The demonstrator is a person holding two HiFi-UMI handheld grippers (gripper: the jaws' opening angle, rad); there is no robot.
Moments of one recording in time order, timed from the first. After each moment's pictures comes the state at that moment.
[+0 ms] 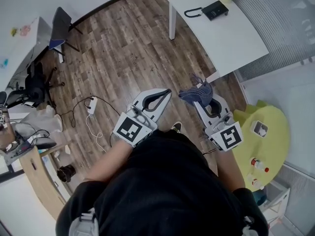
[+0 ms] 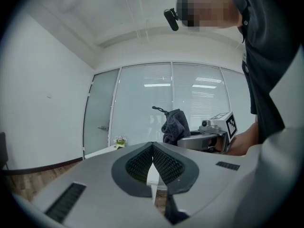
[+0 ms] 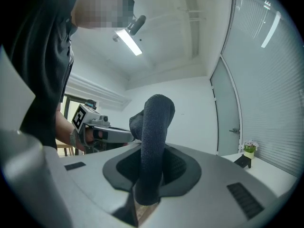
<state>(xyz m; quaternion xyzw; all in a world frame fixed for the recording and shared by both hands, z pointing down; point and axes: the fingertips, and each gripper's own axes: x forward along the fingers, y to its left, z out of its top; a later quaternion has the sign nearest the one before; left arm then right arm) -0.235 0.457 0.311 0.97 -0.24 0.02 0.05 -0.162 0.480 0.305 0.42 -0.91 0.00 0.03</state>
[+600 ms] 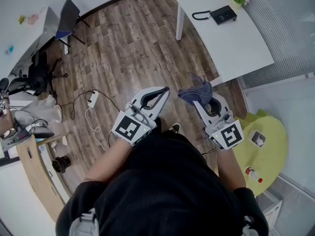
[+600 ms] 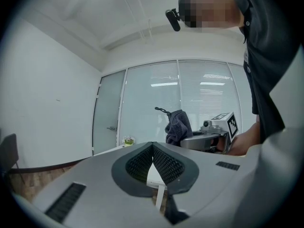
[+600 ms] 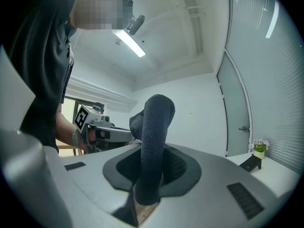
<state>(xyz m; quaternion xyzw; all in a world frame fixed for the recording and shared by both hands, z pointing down) -0.235 0.445 0.313 0.95 -0.29 0.02 0.04 -0.156 0.465 0.309 0.37 -0.93 0.00 0.02</state>
